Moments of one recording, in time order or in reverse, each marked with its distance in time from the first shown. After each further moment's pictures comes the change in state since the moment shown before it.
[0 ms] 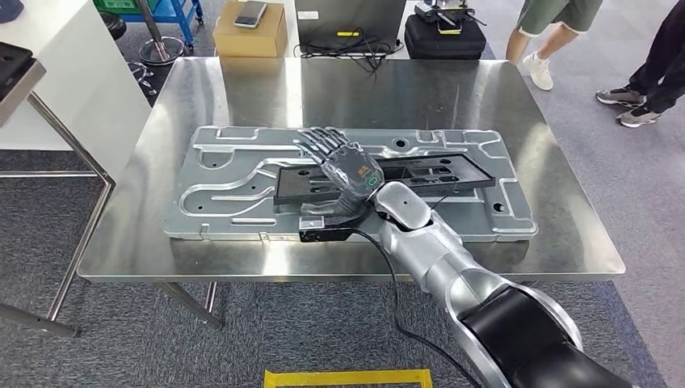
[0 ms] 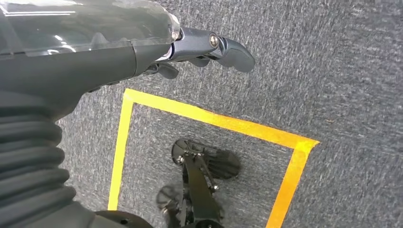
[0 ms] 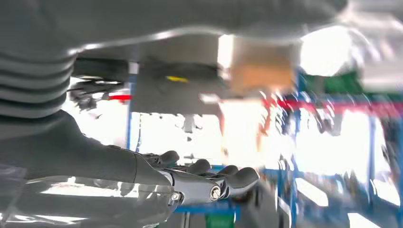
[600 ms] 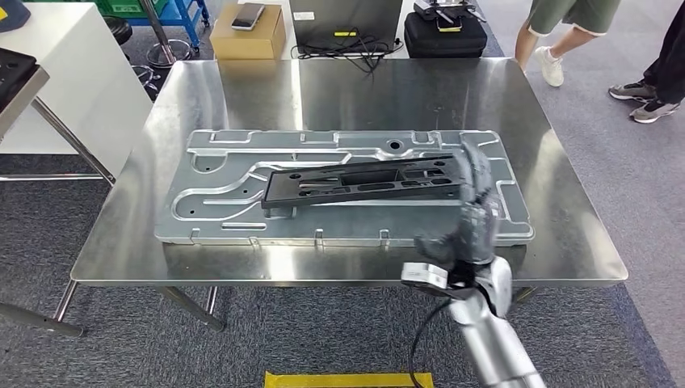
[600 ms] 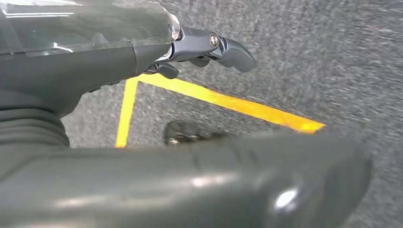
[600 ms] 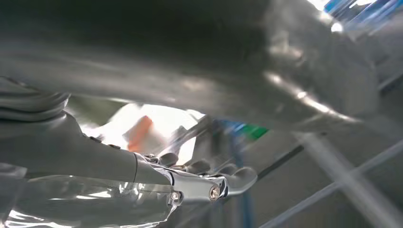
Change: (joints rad) left arm 0.028 -0.014 0.000 0.000 0.057 -0.036 -0.018; right arm 0.685 -0.138 -0.393 -0.996 -0.454 -0.081 -0.189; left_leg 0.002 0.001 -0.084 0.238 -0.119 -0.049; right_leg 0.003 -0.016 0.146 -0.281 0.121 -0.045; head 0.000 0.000
